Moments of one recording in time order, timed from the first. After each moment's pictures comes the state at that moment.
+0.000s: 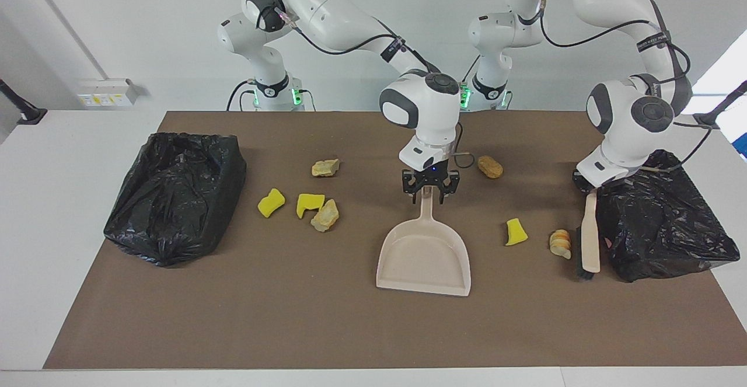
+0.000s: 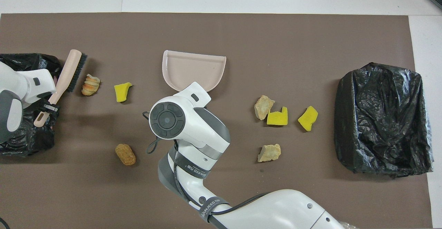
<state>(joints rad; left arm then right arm) 0.02 0.16 0.06 -2.01 0.24 2.07 0.38 0.64 0.63 0.15 -1.41 -0.28 2.18 0.95</state>
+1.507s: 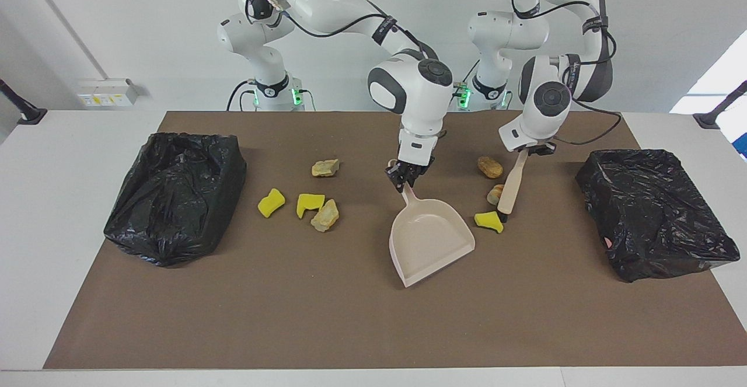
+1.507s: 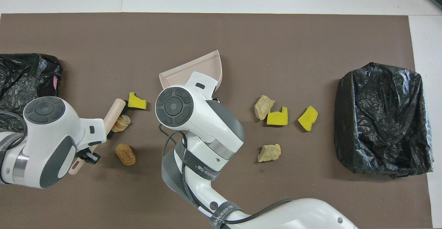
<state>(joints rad) -0.25 -0.09 0.03 -2.33 0.21 1.84 0.24 0.60 0.51 0.15 -1.45 -0.23 1.94 0.13</state>
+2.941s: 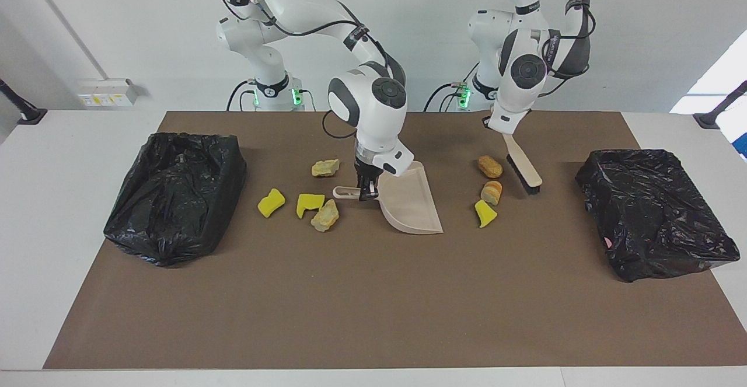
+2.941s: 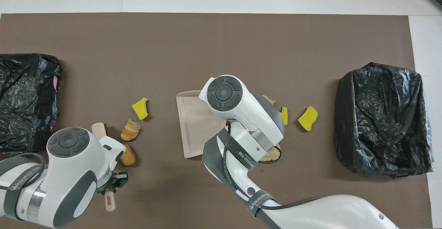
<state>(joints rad) -0.37 -0.27 0.03 -2.46 0.03 1.74 -0.57 0.47 0.40 0.15 -1.65 -0.22 1.96 -1.06</state>
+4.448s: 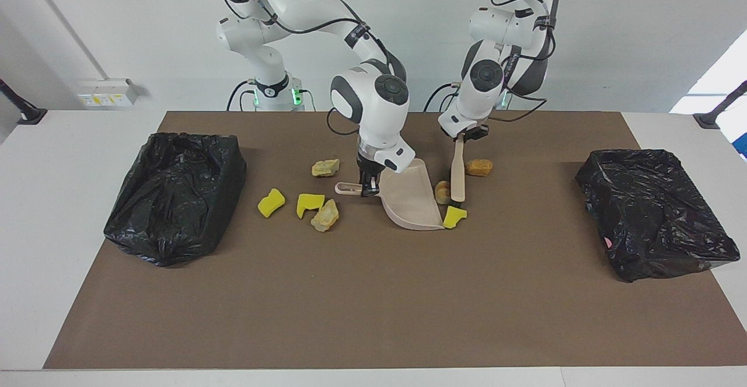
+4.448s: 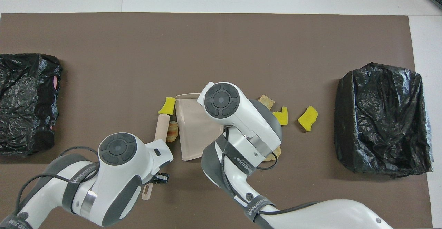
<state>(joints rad) -0.59 -0.16 0.03 -2.42 -0.11 1.98 -0.22 0.48 0.39 0.15 -1.70 -0.22 2.00 -1.01</state>
